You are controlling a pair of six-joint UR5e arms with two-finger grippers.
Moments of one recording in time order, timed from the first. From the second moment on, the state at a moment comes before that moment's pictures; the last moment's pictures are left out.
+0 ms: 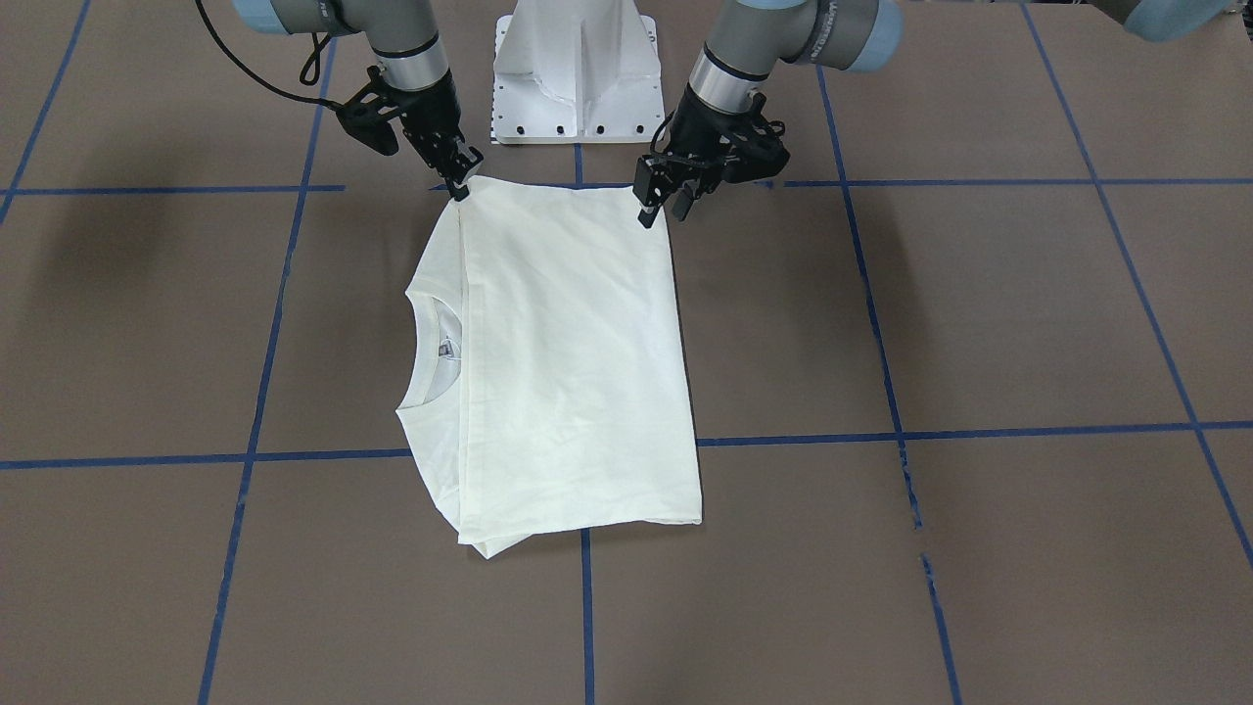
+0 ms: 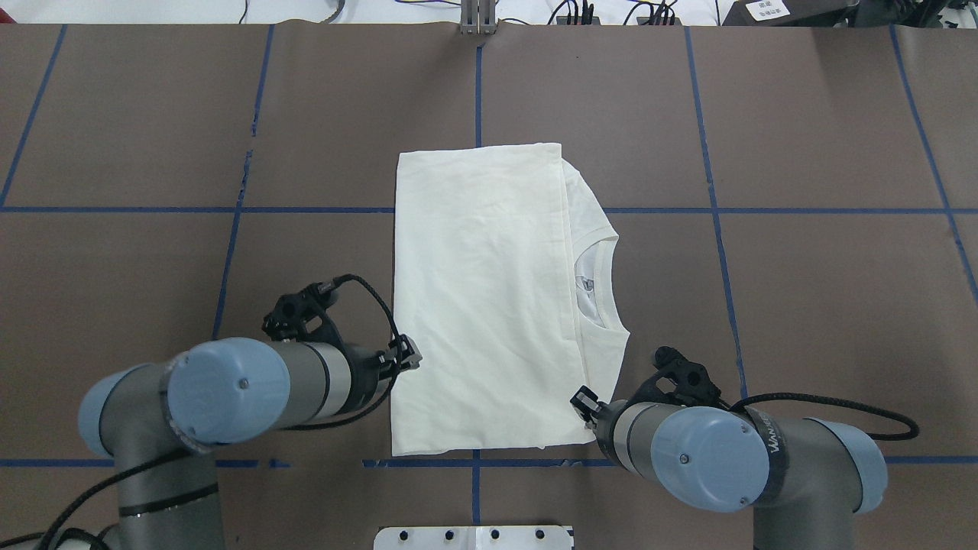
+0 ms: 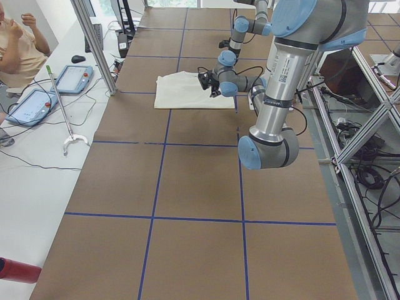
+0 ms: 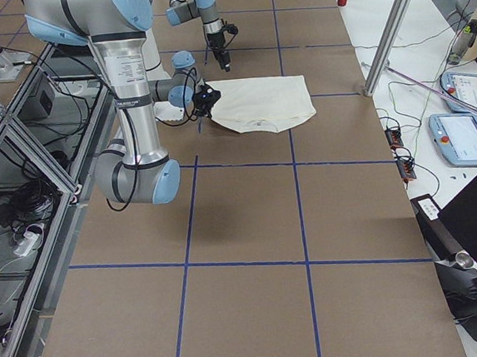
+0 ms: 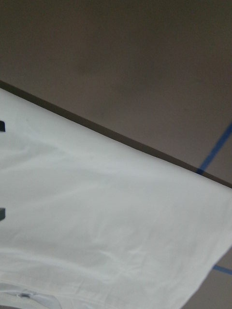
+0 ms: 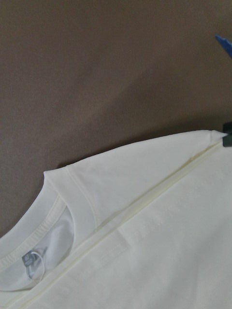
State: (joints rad) left arm -0.26 -1.93 -1.96 -1.90 -1.58 -1.94; right arm 0.17 -1.34 2.06 -1.41 1.52 2.20
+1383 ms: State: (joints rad) left arm -0.13 -1.92 -1.90 -1.89 -1.54 -2.03; right arm 0.17 -1.33 2.07 -1.41 1.52 2.20
